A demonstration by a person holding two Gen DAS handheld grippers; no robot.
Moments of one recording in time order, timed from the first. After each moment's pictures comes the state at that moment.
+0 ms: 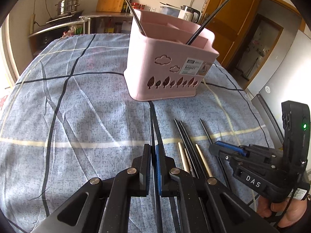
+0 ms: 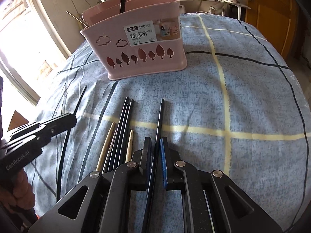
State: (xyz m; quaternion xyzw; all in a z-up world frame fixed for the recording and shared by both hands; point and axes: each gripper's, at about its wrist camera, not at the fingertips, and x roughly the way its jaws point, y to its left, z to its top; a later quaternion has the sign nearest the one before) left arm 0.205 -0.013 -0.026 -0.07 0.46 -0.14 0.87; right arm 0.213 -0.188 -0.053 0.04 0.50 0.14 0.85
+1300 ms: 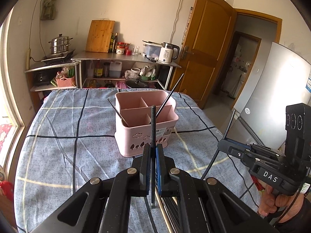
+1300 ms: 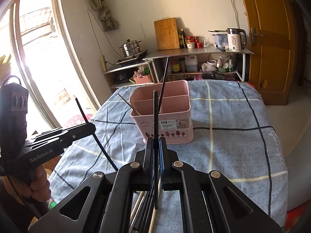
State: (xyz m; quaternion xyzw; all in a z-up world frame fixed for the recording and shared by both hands) left arm 0.179 -0.011 0.113 -0.06 0.34 -0.18 0.92; right arm 0.171 -0.204 0.091 0.06 0.33 0.19 0.92
